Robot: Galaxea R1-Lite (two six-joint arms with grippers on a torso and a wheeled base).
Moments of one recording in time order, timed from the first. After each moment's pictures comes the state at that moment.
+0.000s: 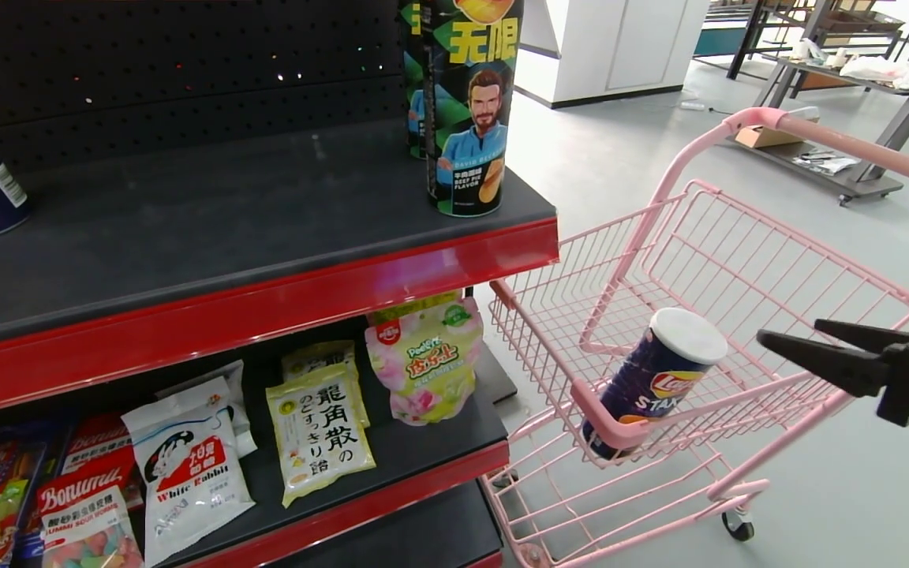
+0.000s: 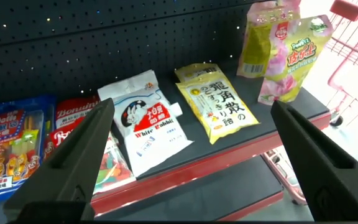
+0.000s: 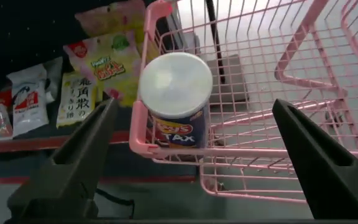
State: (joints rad) left arm 0.00 0.00 0.00 0.00 -0.01 -0.01; right arm 0.04 1.18 -0.48 -0.44 0.40 0.08
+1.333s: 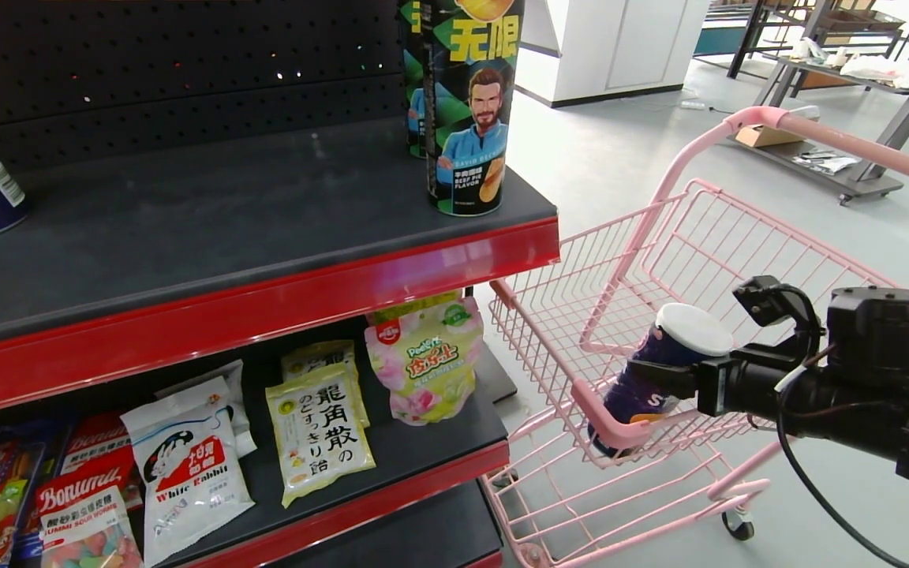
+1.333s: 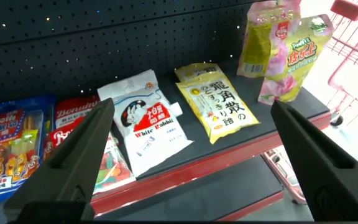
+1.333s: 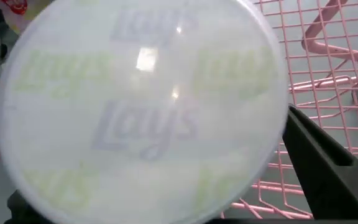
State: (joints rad) left arm 0.00 0.00 0.00 0.00 -0.01 -0.01; right arm 0.17 1.71 -0.48 -0.81 0.31 0.06
